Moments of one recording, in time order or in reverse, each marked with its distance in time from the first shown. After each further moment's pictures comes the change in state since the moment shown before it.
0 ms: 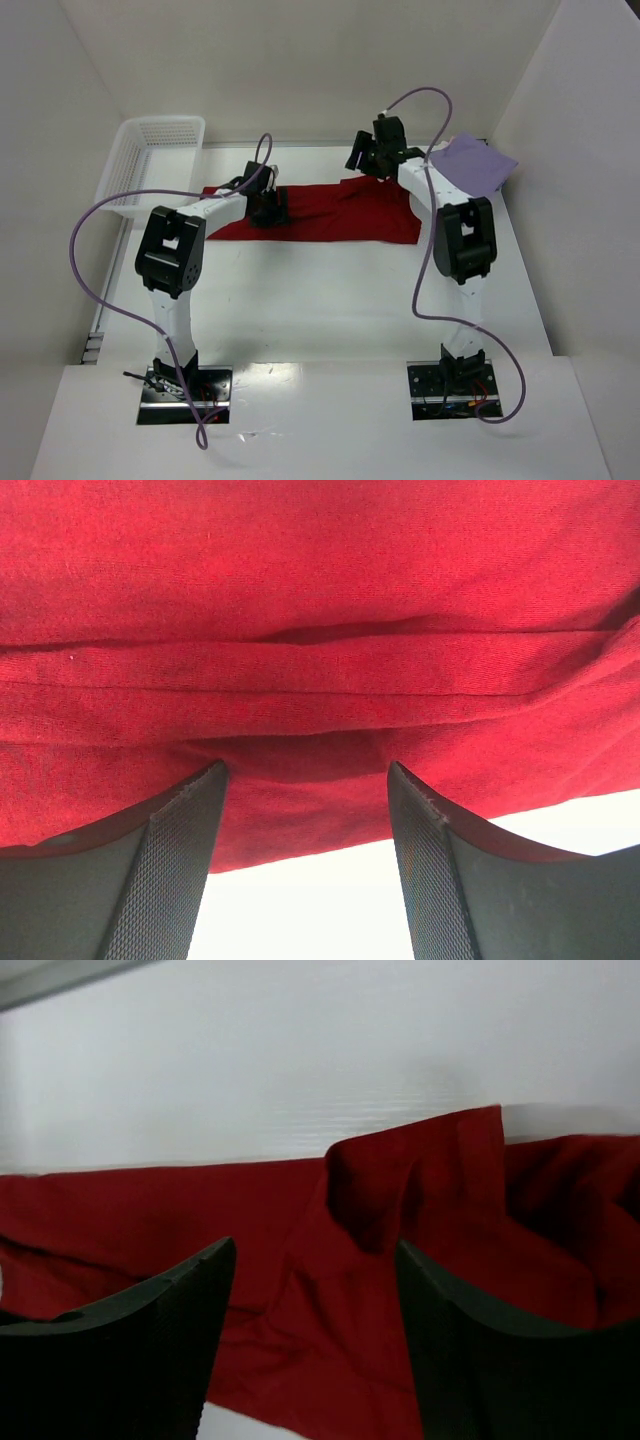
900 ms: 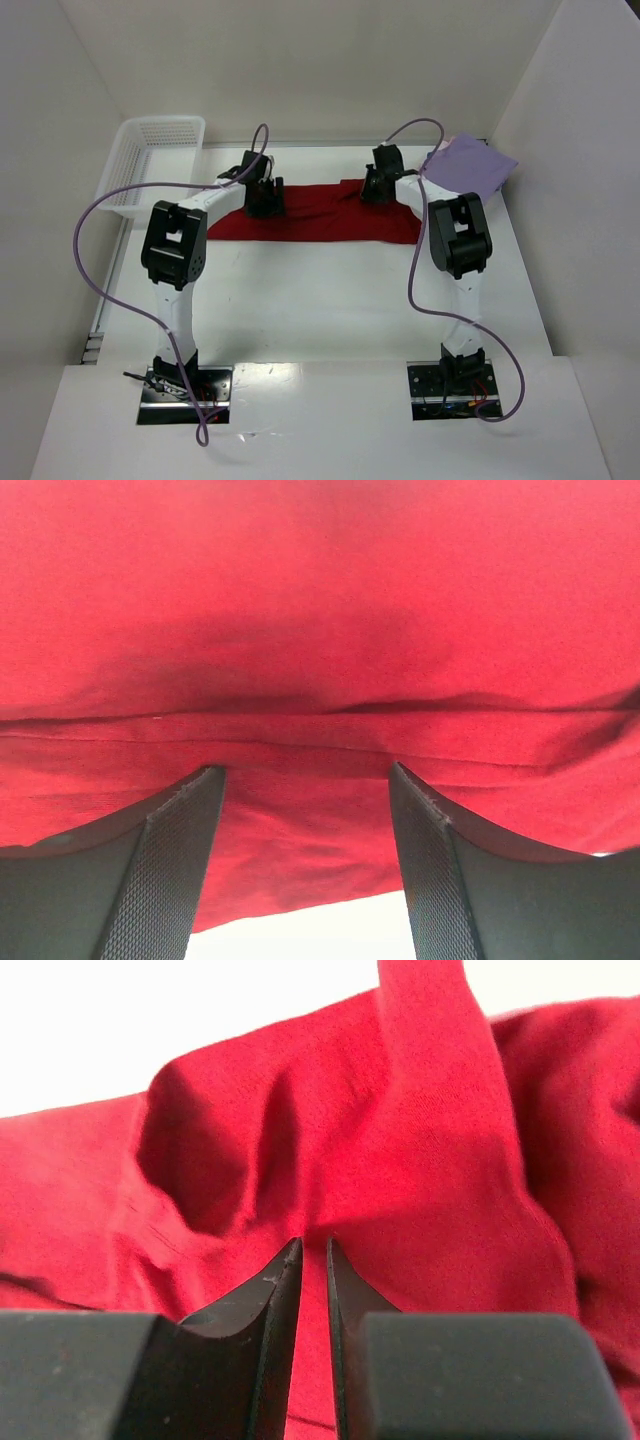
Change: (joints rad) left arm 0.036 0.083 0.157 -0.087 -0.028 0.031; right arm -0.021 0.011 -0.241 0.104 0.011 -0.025
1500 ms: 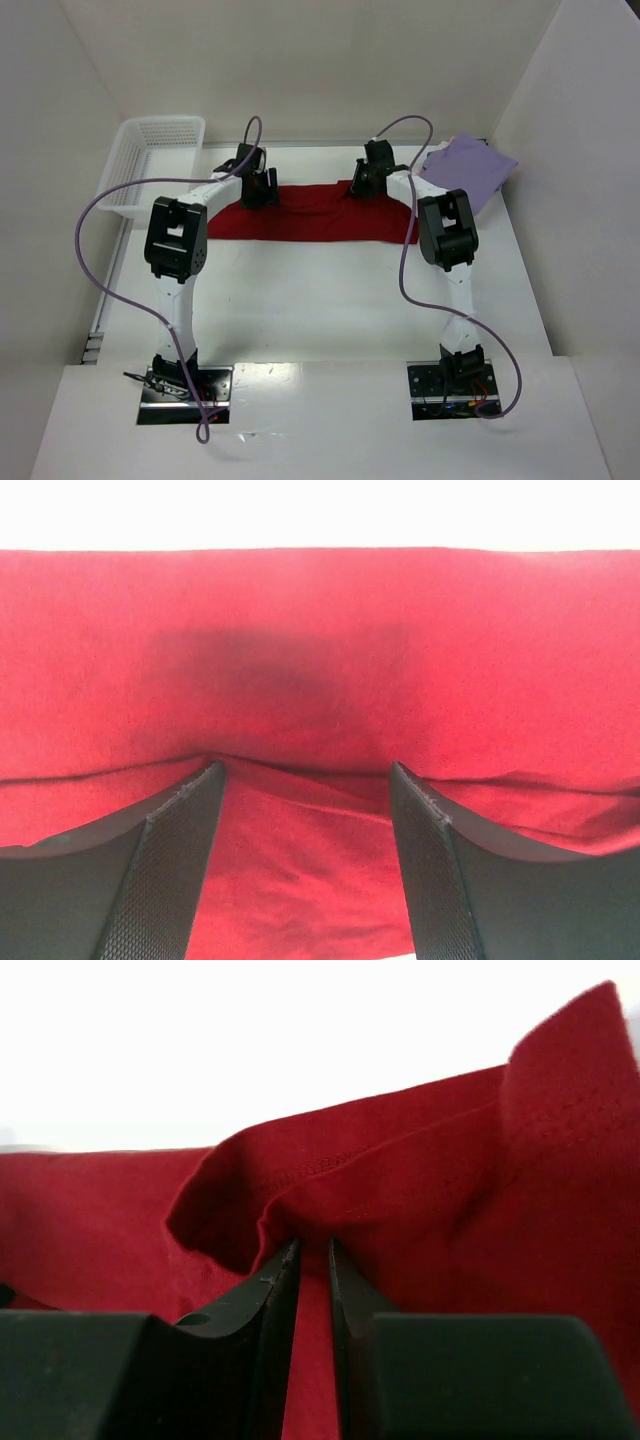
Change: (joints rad) left arm 0.044 0.074 0.103 0.001 -0.035 0.001; right arm 0.023 0.143 0.182 0.002 -0.072 0.031
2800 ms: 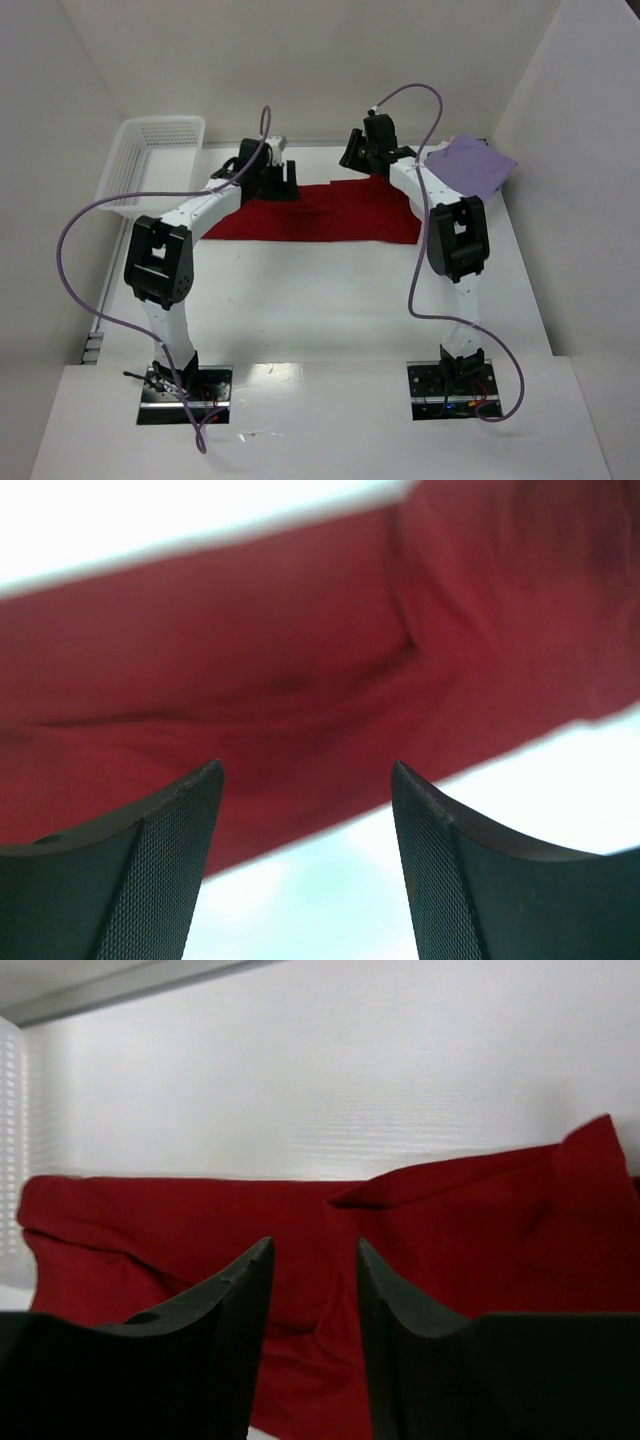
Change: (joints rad) left arm -0.086 -0.271 -0.144 0.116 0.148 0.074; right arm 0.042 -0.132 0.102 -0.054 0.052 0.008
